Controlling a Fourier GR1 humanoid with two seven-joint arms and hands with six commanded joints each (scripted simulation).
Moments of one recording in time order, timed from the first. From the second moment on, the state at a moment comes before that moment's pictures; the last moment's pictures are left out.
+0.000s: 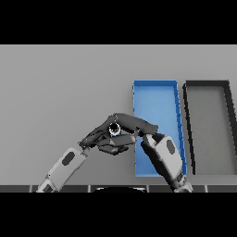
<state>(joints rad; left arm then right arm) -0.30 0.23 -0.57 -1.54 0.00 -0.25 0.03 -0.55 0.02 0.30 -1.83 -0.44 0.53 0.52</state>
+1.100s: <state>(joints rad) -0.28 0.25 -0.56 -1.55 0.02 -0.27 0.07 -0.86 -0.36 -0.06 -1.42 -0.58 0.13 0.57</state>
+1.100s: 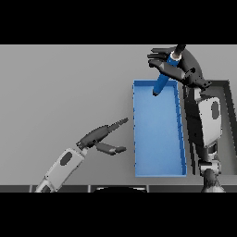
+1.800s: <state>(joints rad) -0.27 0.24 -0.56 -1.57 0.03 -0.27 0.06 -0.53 -0.58 0.41 -1.34 -0.77 -0.14 0.61</state>
